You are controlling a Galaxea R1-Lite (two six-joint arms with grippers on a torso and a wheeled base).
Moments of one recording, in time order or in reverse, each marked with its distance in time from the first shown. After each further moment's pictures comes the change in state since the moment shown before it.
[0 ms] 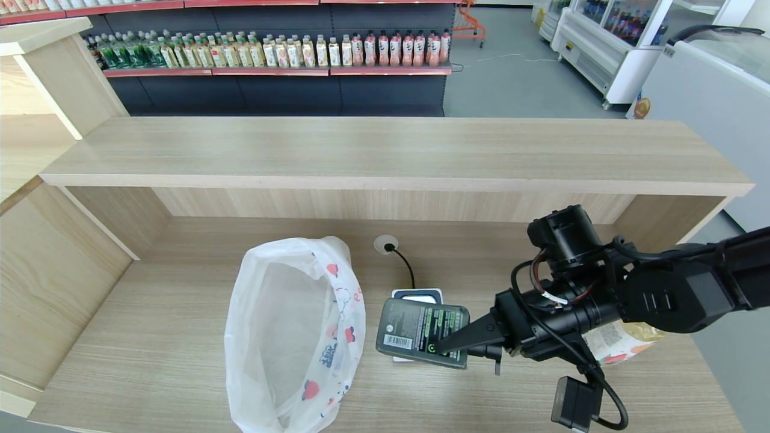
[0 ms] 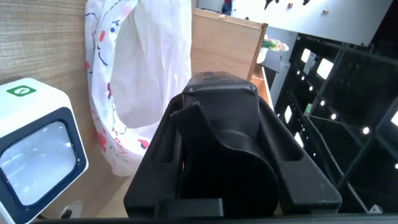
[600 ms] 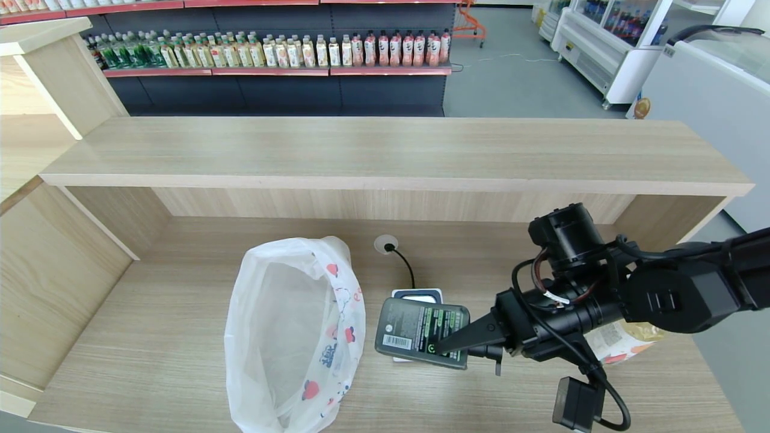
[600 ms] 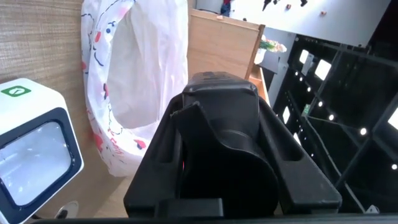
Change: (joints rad) left arm 0.000 0.000 0.000 0.000 0.000 0.000; right arm 0.006 -0.014 0.000 0.007 0.000 0.000
